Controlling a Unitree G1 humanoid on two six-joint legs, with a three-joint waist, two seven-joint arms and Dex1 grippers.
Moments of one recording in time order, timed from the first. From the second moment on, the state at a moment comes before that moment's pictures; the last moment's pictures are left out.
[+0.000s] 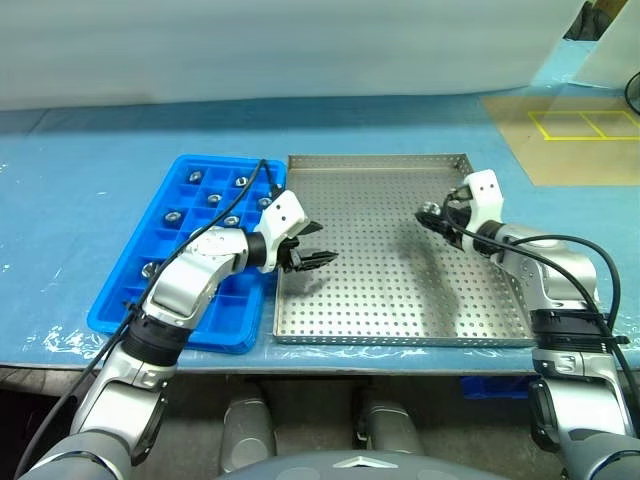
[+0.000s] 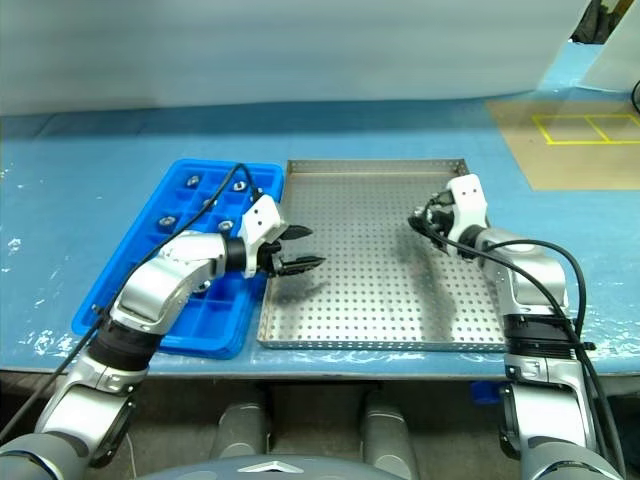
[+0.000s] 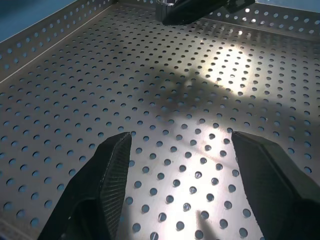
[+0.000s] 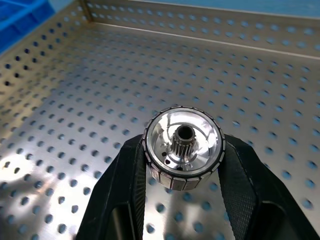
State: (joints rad) left arm -0.47 0.44 -0.22 -0.19 -0.25 0.61 -0.83; right arm -0.55 -0.50 -0.12 0.10 0.28 0.75 0.63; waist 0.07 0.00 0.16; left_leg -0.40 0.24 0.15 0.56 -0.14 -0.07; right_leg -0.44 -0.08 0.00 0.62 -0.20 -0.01
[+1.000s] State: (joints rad) left arm 0.15 0.55 0.09 -0.86 -0.45 0.82 -0.54; right arm -0.81 -0.31 0.21 0.18 0.36 0.66 1.08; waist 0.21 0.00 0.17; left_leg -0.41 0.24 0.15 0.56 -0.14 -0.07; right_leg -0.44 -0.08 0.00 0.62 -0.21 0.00
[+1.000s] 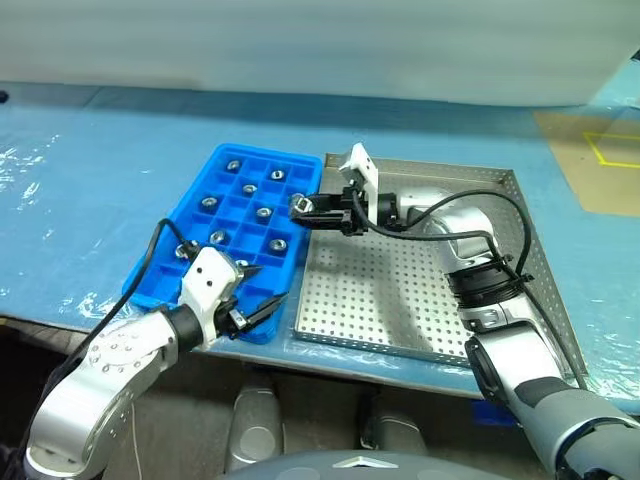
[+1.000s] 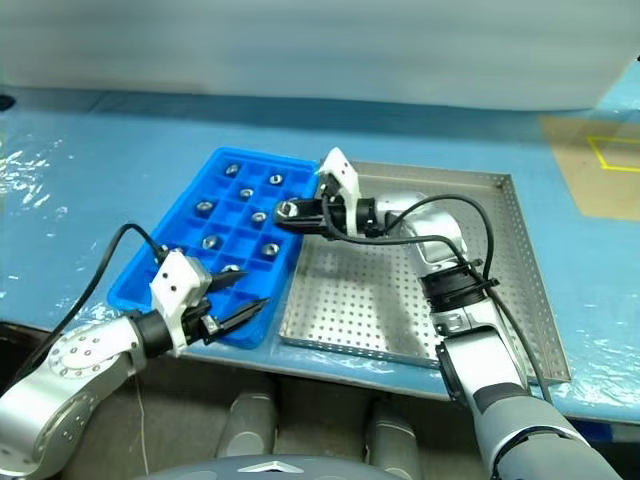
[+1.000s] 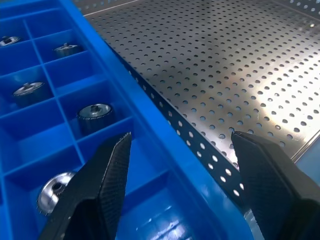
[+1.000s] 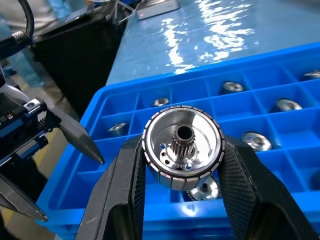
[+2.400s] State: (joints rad) left arm 0.34 0.63 0.16 -0.99 -0.53 0.81 -0.48; right arm -0.75 -0.33 0.57 0.03 0.17 0.64 1.16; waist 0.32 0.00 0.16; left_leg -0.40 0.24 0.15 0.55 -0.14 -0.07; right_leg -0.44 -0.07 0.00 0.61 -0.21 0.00
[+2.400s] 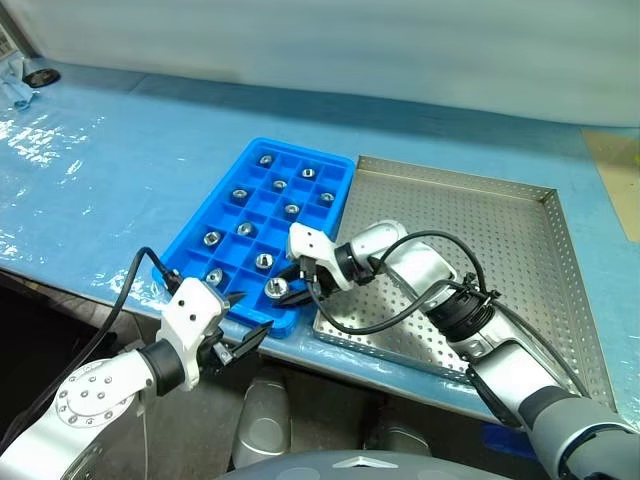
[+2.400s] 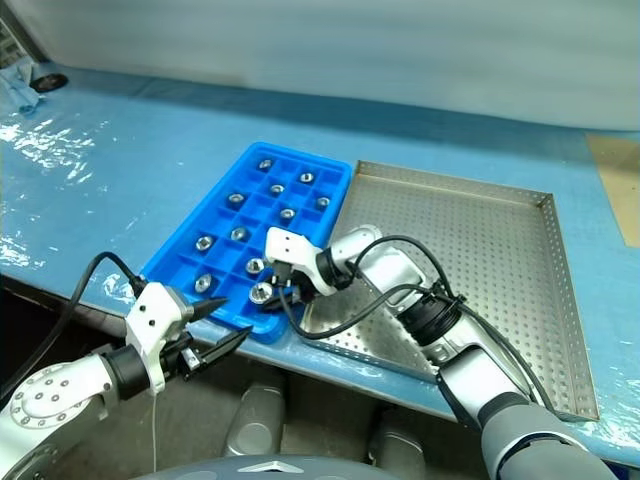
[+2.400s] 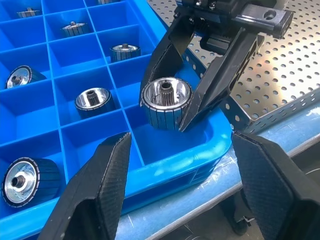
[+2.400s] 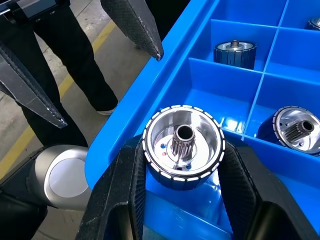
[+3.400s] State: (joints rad) left arm -0.12 0.64 -0.01 -0.64 -0.49 0.70 -0.58; right arm -0.68 -0.36 0.28 0.02 0.24 0.62 1.01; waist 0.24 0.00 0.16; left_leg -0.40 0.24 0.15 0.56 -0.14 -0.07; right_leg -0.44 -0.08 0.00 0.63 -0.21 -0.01
